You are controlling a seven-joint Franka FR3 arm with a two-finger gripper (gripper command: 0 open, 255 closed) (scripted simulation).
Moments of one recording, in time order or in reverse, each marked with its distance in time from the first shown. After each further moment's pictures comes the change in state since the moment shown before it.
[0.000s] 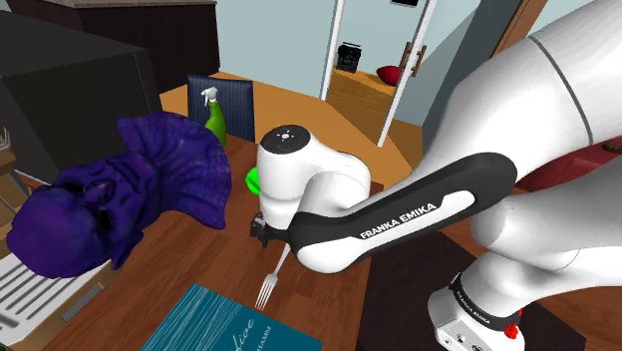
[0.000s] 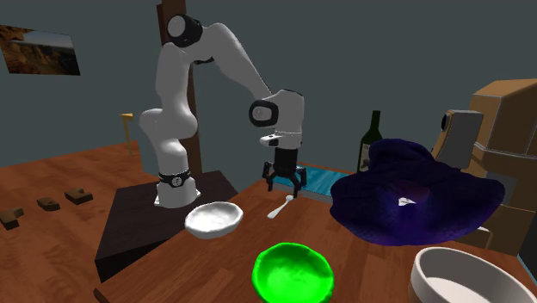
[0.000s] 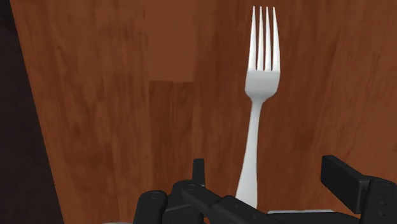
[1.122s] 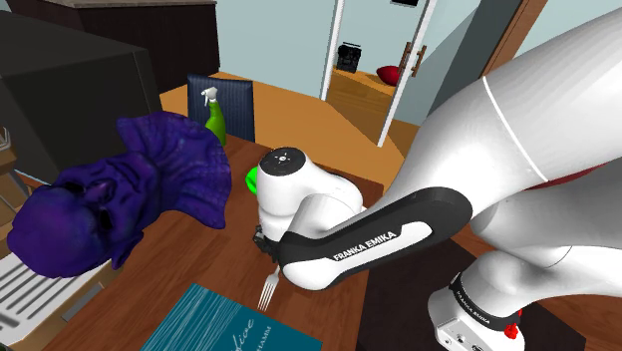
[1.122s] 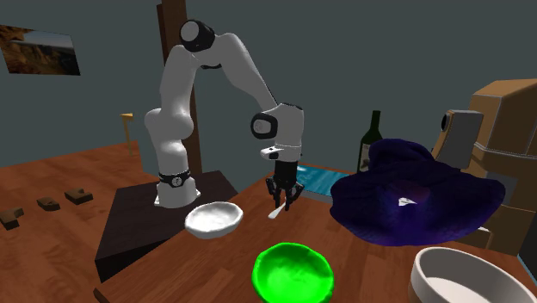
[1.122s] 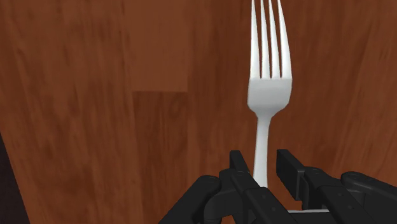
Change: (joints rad) arm -0.238 -0.092 0.257 0.002 0.146 0.085 -0.084
